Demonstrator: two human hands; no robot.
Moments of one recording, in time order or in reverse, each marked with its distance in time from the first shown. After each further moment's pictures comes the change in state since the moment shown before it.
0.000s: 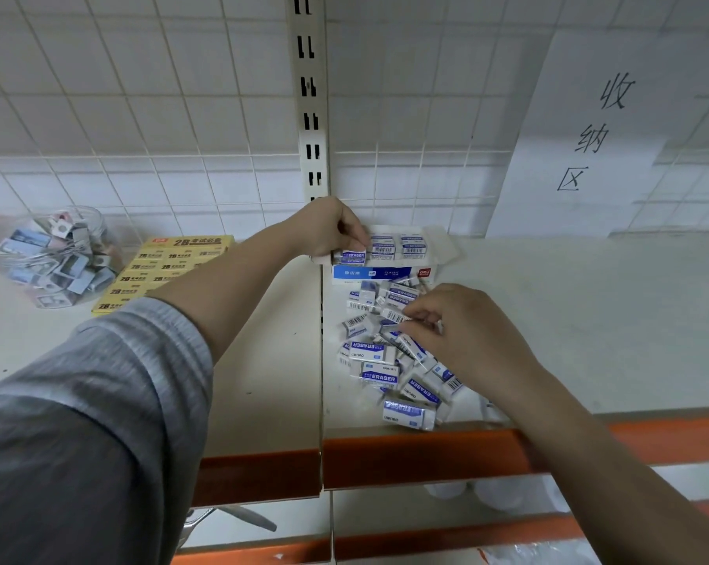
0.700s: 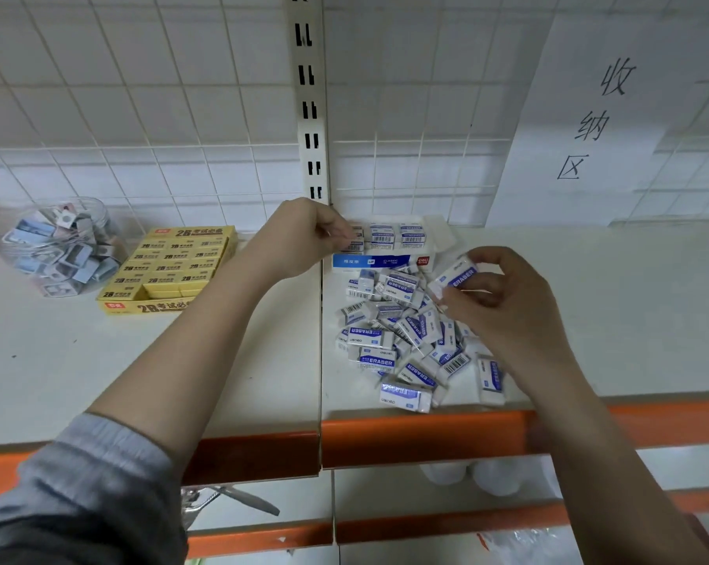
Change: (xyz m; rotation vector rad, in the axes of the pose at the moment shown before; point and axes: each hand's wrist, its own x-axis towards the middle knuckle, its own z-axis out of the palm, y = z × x) left_hand -0.068 0.019 0.001 -0.016 0.246 -0.023; right_hand -0.023 0.005 -0.016 0.735 0.296 0.242
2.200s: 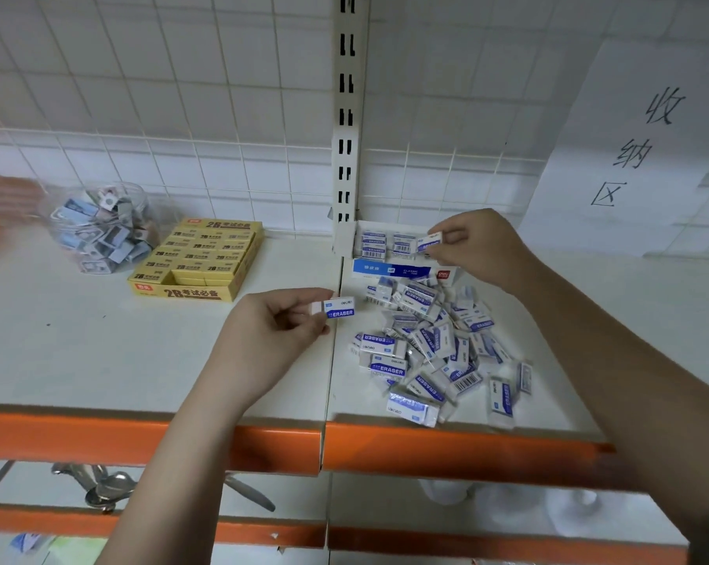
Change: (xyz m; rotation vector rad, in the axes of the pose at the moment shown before) left_hand -0.121 0.020 0.012 -0.546 0.277 -0.310; right_hand 0.117 0.006 0.020 -0.507 -0.311 -0.143
